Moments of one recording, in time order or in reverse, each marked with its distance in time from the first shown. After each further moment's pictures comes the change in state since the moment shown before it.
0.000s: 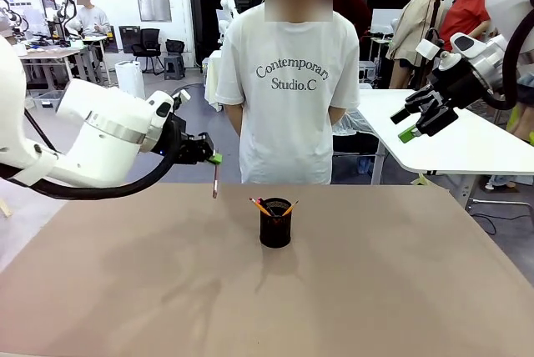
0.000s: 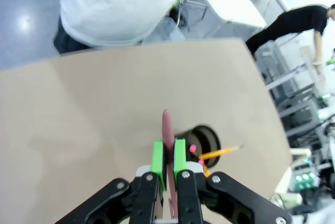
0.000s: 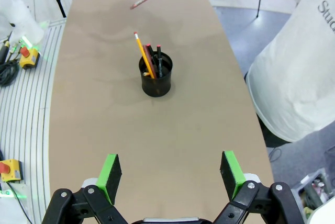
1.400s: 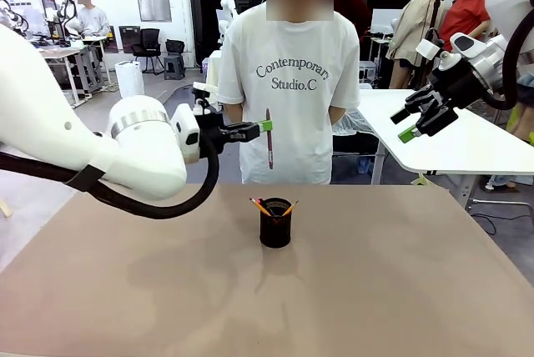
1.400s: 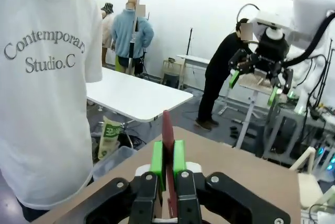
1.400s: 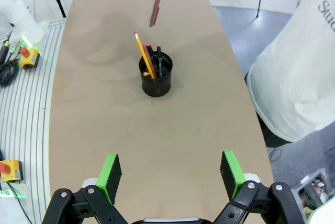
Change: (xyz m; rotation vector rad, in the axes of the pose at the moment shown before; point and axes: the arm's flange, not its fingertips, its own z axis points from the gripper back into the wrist) left arm -0.034 -0.074 -0.057 -0.366 -0.504 -0.568; right arm 0.000 0.000 0.000 0.000 0.000 0.000
